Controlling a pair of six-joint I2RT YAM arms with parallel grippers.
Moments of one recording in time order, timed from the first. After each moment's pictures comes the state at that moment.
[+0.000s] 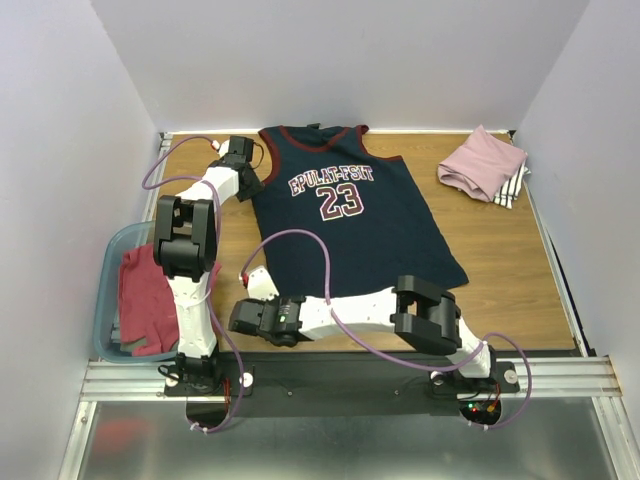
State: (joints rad) left arm -0.15 2.09 1.57 -0.39 -0.18 -0.61; right arm 1.42 2.13 1.61 -0.57 0.56 0.76
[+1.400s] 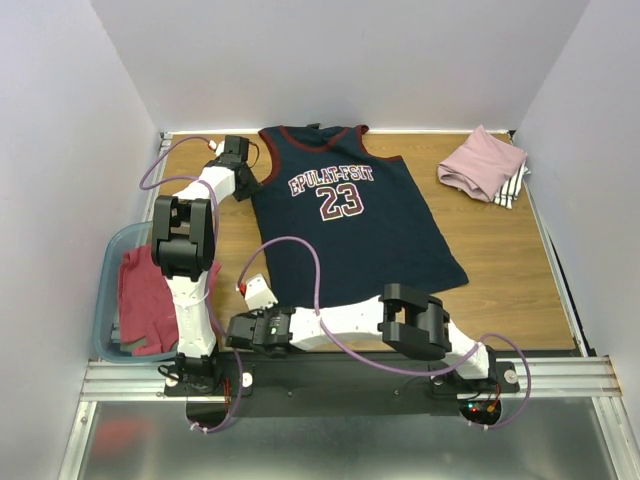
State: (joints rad) left arm -0.14 2.09 1.57 -0.39 -0.14 -0.60; right arm 1.46 2.22 1.69 -0.67 0.72 0.79
